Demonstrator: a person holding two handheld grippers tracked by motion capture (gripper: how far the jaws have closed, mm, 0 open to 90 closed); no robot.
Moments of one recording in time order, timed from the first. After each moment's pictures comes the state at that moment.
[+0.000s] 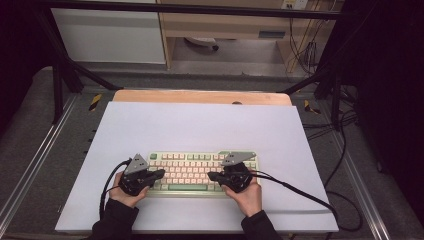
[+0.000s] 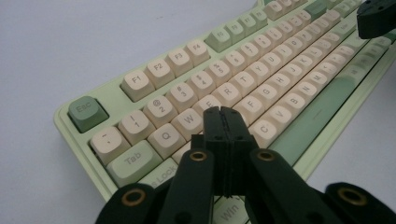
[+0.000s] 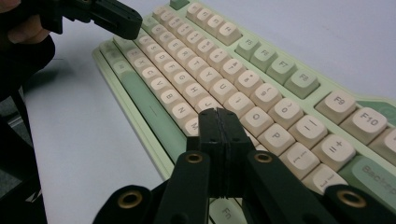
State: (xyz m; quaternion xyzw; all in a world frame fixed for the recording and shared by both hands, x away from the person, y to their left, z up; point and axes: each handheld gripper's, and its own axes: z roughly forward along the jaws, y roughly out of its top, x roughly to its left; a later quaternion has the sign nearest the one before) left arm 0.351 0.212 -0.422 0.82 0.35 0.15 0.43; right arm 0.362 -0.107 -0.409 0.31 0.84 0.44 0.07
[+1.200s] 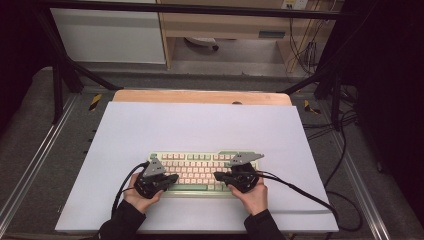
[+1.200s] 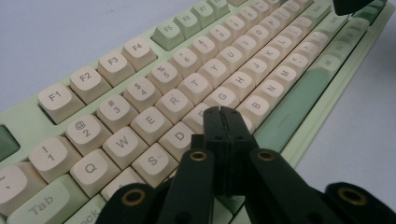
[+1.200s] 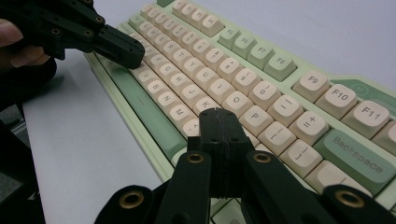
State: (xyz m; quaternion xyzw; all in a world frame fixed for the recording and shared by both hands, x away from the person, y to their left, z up) left arm 0.351 0.175 -0.431 0.84 0.32 0.13 0.41; right arm 0.362 -0.125 -0.412 0.33 0.83 0.44 0.06
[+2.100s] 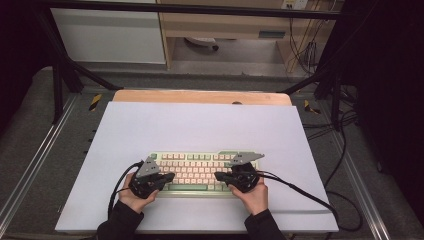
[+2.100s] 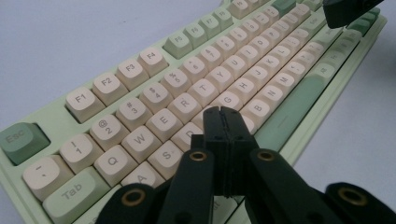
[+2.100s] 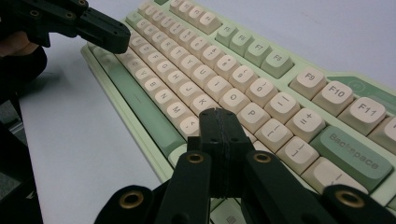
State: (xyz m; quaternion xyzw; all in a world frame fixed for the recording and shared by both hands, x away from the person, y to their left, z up) left arm 0.348 0.188 -0.423 0.83 0.32 0.14 0.42; right arm 0.363 -0.126 -0.413 0.33 0.83 0.44 0.06
